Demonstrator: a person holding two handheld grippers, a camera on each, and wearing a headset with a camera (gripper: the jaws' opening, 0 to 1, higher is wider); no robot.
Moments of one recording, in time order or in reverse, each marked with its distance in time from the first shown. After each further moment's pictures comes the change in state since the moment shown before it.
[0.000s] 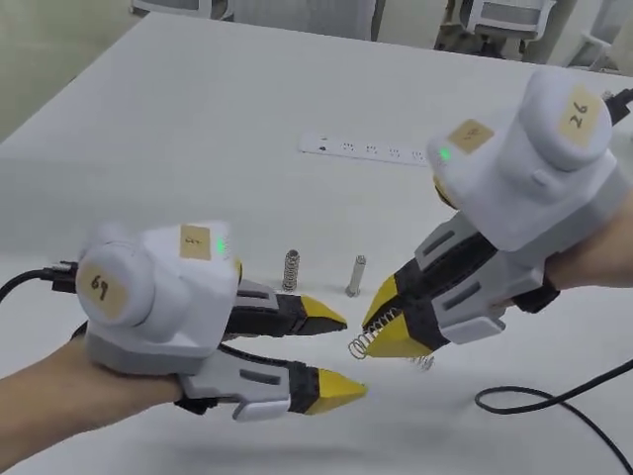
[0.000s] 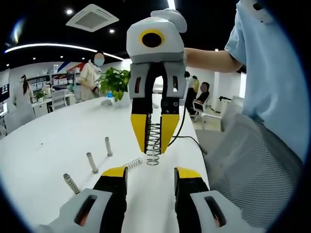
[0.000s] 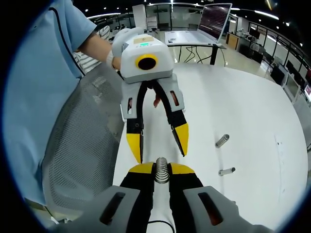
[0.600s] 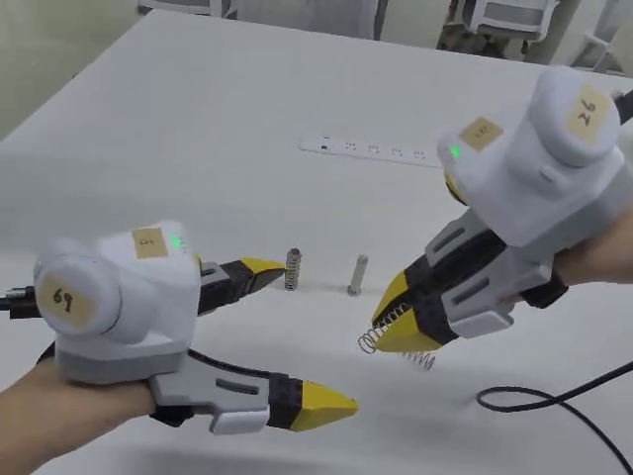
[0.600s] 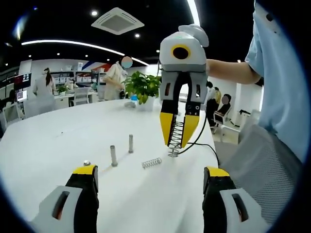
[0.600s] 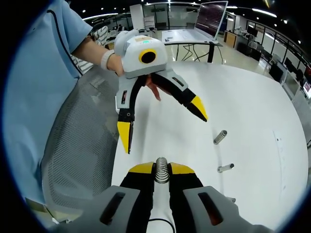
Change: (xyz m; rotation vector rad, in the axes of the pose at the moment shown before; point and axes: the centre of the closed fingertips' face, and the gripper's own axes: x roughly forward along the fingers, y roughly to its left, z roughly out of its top) left arm -0.020 0.029 -0.006 -0.111 -0.071 0.189; right arm -0.001 -0.004 -0.006 0.020 0.005 -0.006
